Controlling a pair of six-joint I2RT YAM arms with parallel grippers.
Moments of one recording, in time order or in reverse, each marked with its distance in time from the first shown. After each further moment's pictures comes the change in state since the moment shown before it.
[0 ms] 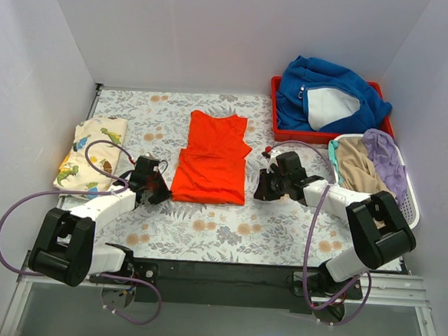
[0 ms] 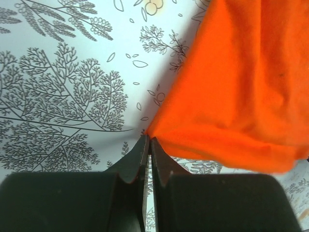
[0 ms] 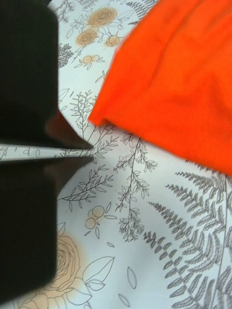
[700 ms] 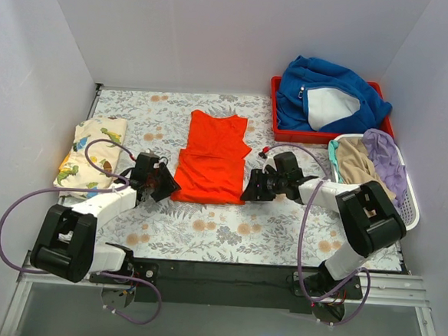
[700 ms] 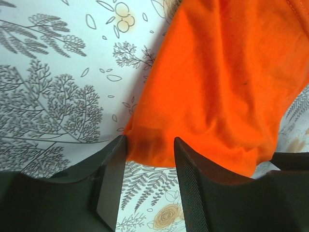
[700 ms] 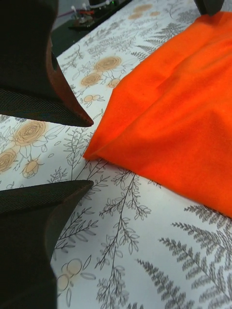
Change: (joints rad) left arm 0.003 0.014 0.020 0.049 0.033 -0.047; right arm -0.004 0.078 0.000 0.094 -0.183 0.122
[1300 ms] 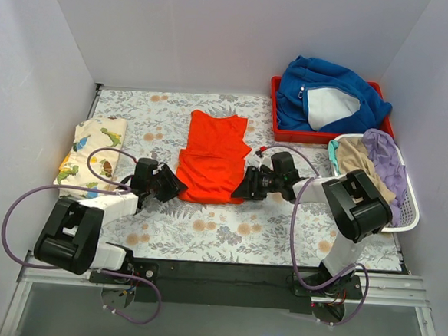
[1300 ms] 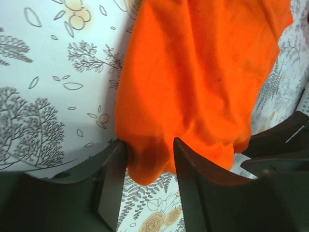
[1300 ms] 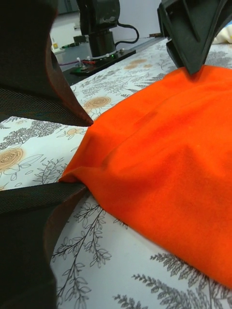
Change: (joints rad) left arm 0.002 0.060 -0.114 0.291 0.131 -0.057; right arm 0.000 0.152 -0.001 0.257 -0.177 0.189
